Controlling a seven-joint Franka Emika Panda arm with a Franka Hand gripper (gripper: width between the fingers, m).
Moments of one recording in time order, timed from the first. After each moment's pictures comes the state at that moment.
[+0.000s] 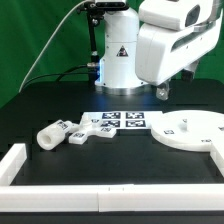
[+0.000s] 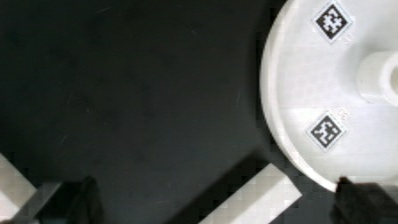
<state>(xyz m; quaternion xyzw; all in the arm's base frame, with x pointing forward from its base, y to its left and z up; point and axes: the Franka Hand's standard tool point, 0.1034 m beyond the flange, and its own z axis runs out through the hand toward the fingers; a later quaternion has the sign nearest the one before) 0.552 0.065 0.138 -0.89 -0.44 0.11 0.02</state>
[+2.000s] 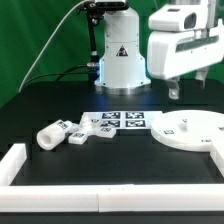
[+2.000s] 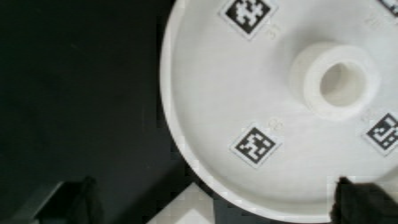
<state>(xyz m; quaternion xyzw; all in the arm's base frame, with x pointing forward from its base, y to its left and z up) 0.465 0.113 0.097 -0.92 -0.38 -0.01 0.00</state>
